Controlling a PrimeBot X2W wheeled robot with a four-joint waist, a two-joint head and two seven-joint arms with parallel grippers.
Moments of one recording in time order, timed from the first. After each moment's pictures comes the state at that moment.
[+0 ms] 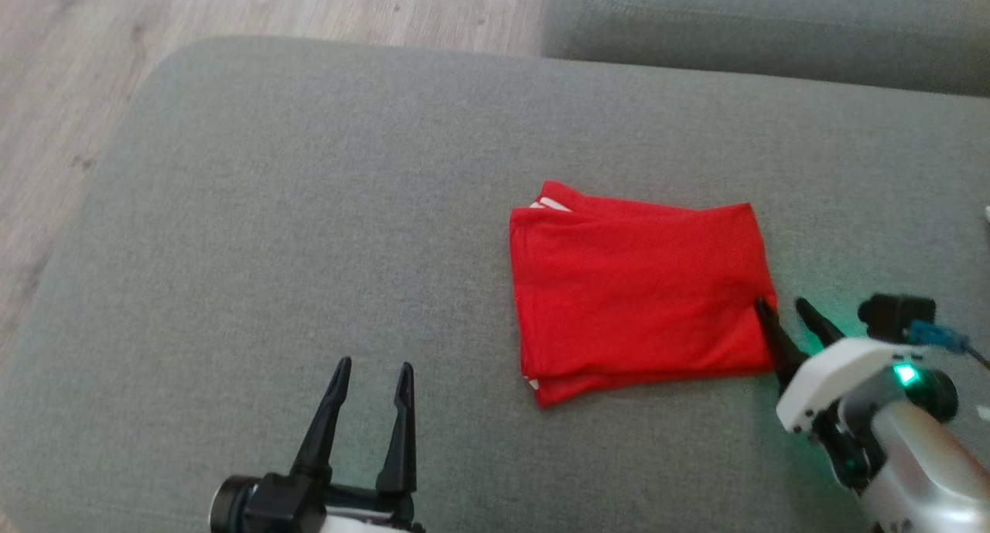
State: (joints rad) left arm 0.11 0.06 -0.36 0.07 -0.23 0.06 -0.25; right arm -0.32 -0.30 0.36 0.74 0.62 0.13 -0.05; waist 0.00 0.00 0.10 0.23
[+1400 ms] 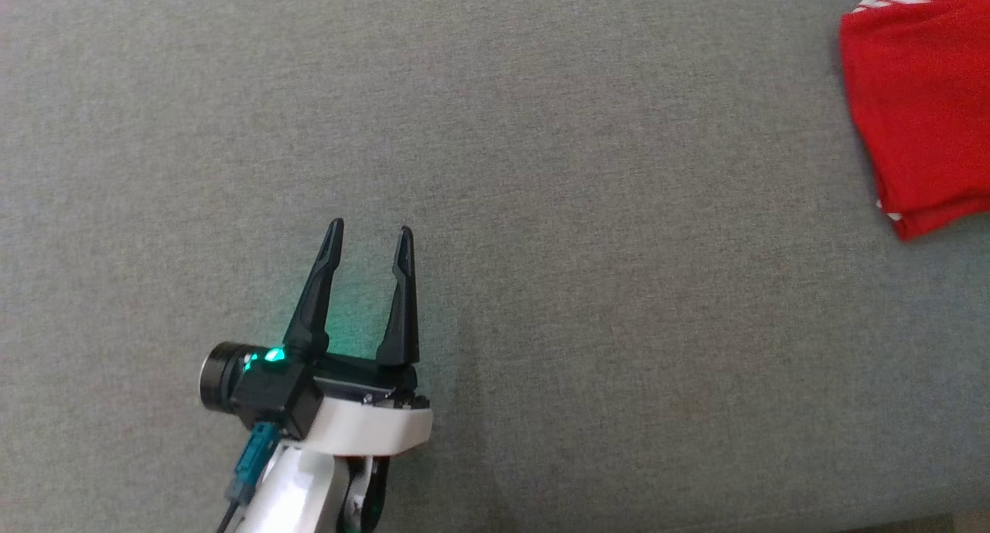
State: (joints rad) left arm -0.16 0.06 -0.38 0.06 -0.24 0.09 -0.25; right arm -0.69 -0.82 0.27 0.79 0.57 0.13 -0.04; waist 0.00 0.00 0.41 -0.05
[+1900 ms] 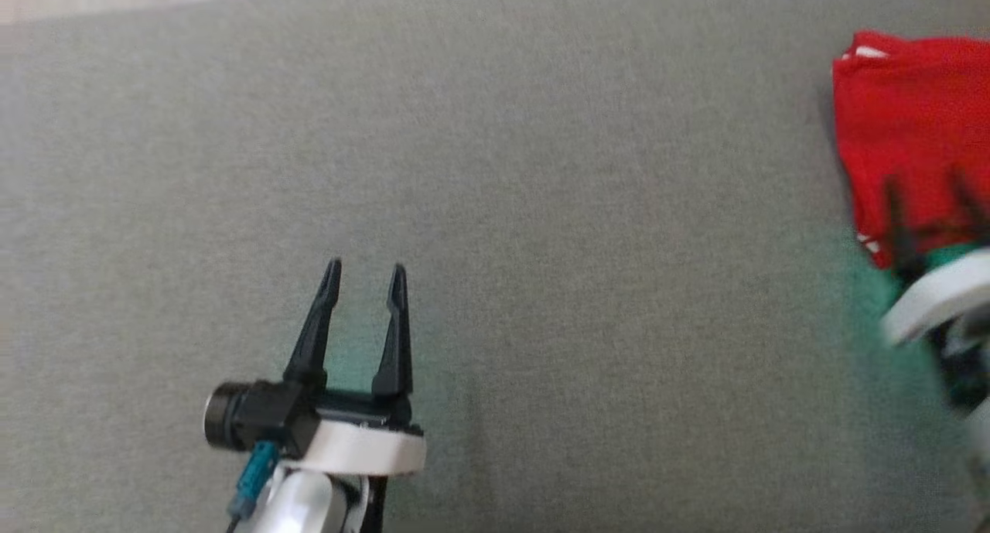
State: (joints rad) left arm -0.12 0.05 -0.37 0.12 -0.27 0.08 -0.25; right arm -0.47 -0.47 0.21 0.68 0.42 0.13 -0.16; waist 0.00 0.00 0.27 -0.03
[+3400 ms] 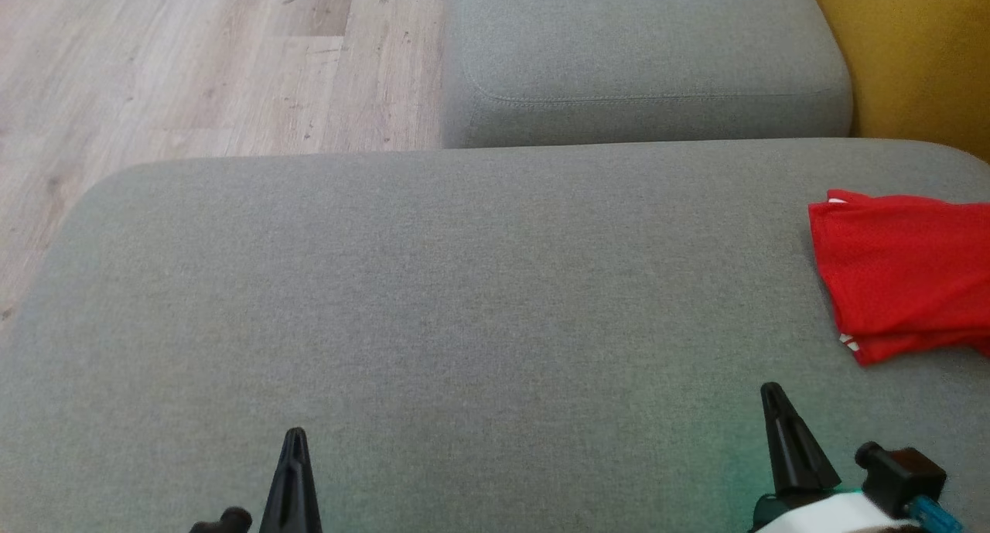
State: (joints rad) left arm 0.20 0.06 -0.23 0.16 -0.36 0.10 -0.23; right arm 0.15 -0.09 0.12 0.24 0.28 0.13 -0.23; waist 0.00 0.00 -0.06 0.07
